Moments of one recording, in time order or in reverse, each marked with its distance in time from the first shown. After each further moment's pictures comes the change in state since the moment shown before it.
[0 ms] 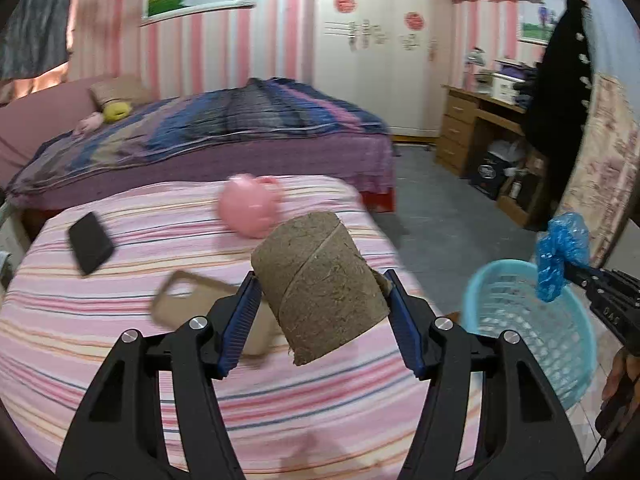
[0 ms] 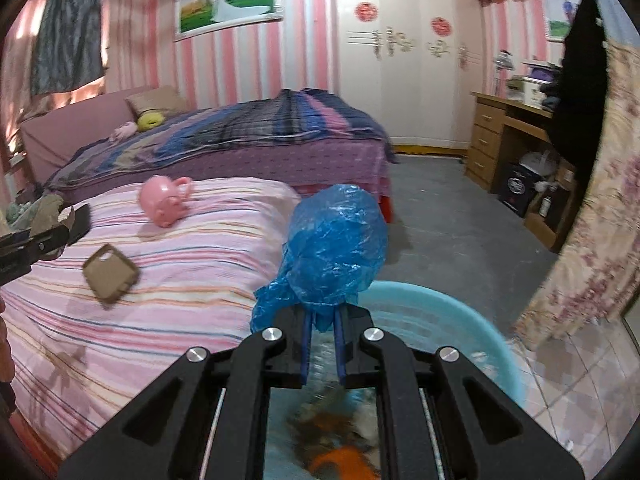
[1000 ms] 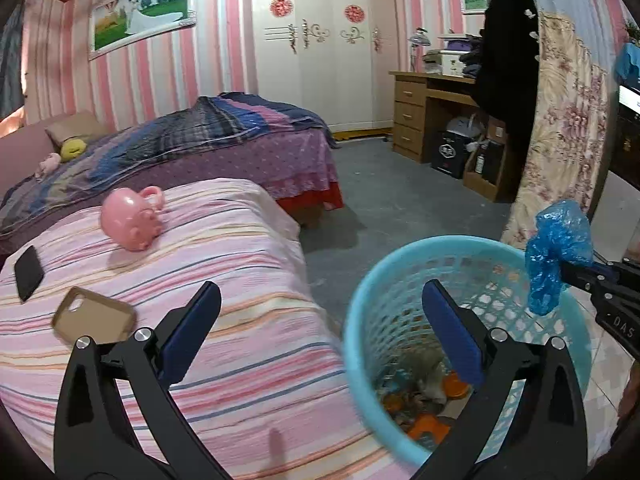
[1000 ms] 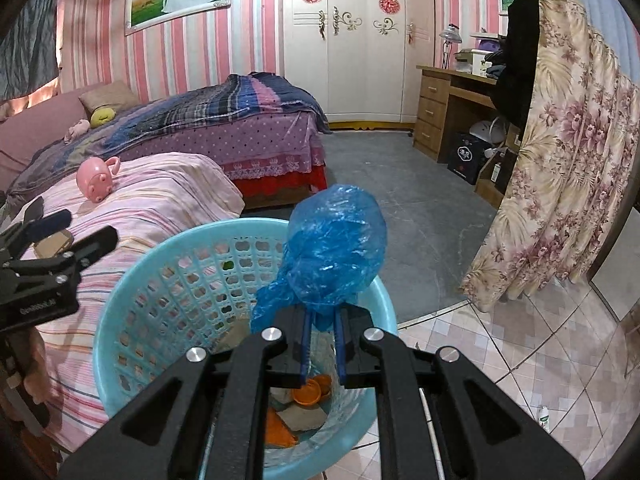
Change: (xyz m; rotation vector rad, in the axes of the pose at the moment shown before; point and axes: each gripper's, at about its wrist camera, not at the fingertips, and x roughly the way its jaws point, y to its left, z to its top) left arm 0.045 -0.118 -0.031 0.143 -0.028 -0.058; right arm -0.014 -0.100 -0.045 0.059 0.055 -0.103
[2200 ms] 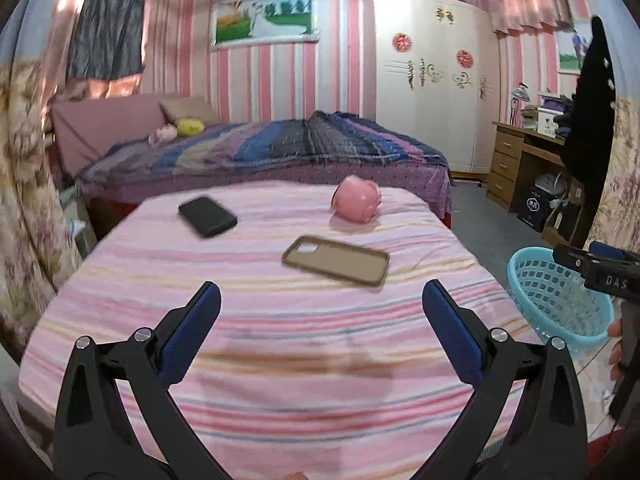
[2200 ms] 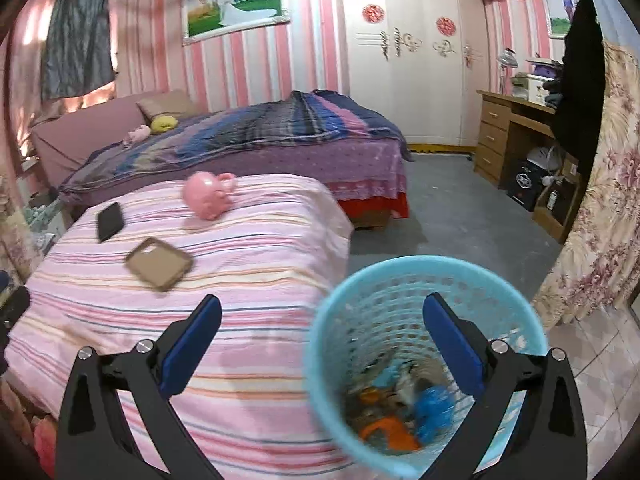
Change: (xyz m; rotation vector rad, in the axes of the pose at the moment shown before) left arm -0.195 0.182 -0.079 -0.232 -0.093 0.288; right arm -0.065 0.170 0.006 -0.041 -0.092 0.201
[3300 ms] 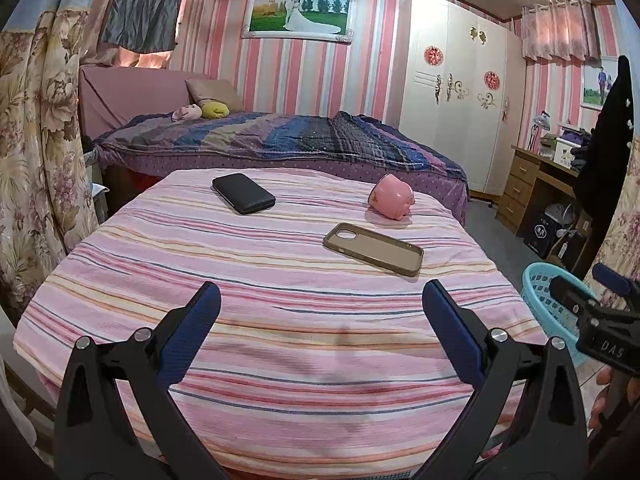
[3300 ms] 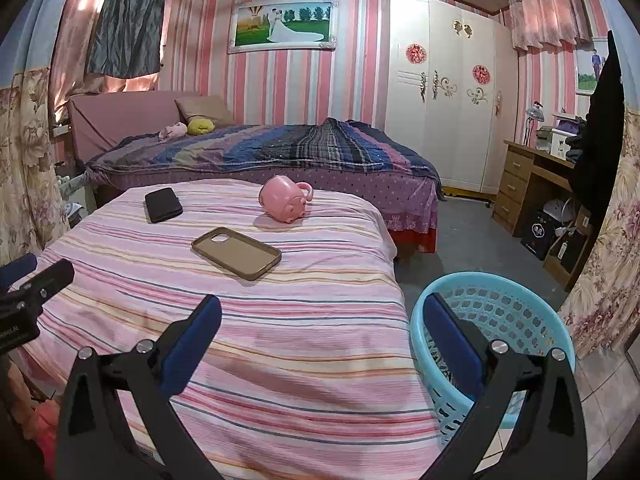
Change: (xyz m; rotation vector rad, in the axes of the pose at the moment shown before) left arm -0.012 0.048 -0.019 -0.122 -0.013 0.024; right arm -0.035 0.099 -0.030 -0.152 -0.078 0.018
